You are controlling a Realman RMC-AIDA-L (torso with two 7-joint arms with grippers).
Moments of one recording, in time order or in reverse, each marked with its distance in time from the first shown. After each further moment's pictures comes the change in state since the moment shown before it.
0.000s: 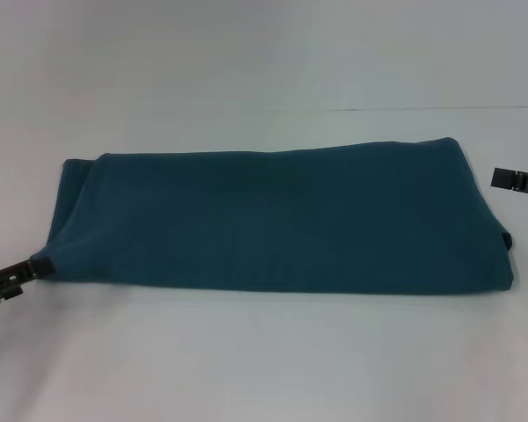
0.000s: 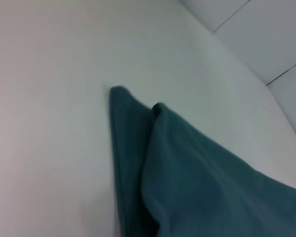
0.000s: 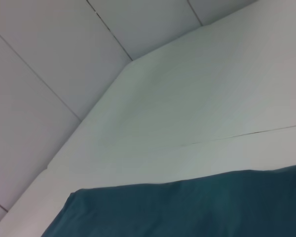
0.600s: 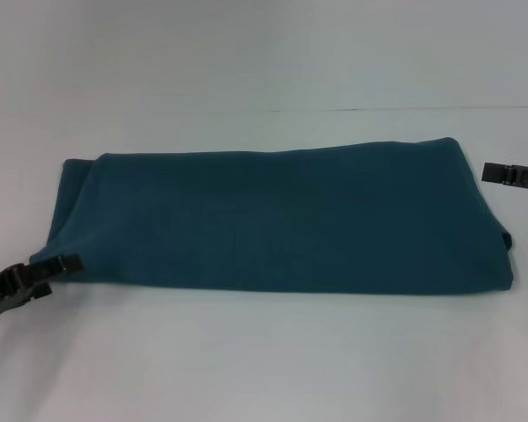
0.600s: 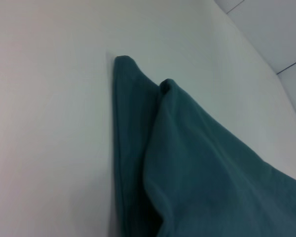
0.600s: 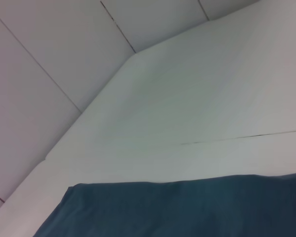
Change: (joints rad) left arm -0.064 0.020 0.028 -0.122 0.036 -0.093 -0.045; right arm 0.025 -0.007 -0.042 -0.001 0.001 0.025 0.001
